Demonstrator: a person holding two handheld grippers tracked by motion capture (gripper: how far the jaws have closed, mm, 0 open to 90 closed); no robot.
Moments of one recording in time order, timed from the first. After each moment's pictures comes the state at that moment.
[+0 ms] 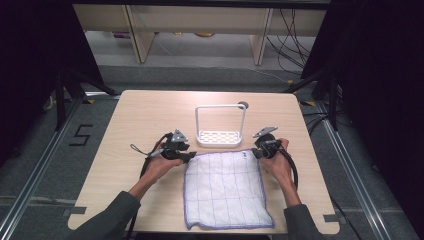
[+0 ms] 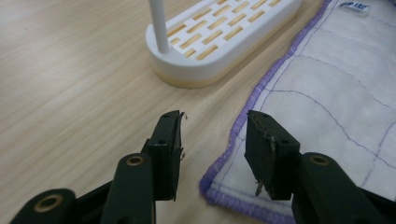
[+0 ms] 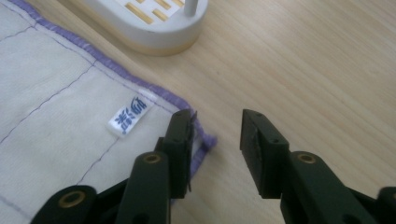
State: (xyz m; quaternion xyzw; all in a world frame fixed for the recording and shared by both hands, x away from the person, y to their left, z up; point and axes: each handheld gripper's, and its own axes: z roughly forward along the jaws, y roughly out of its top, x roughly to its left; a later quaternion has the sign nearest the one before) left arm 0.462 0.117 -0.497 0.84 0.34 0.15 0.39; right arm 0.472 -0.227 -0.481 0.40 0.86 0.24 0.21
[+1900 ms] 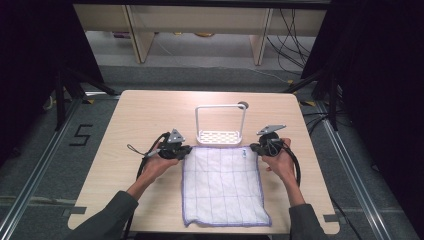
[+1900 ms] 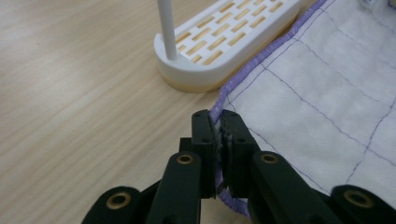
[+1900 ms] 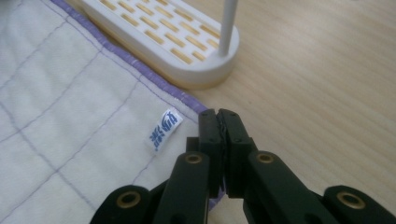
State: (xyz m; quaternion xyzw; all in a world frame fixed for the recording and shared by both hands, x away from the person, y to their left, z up) left arm 0.465 0.124 -0.497 0.84 0.32 0.17 0.40; right arm 0.471 -0.234 -0.475 0.40 0.84 0.33 0.15
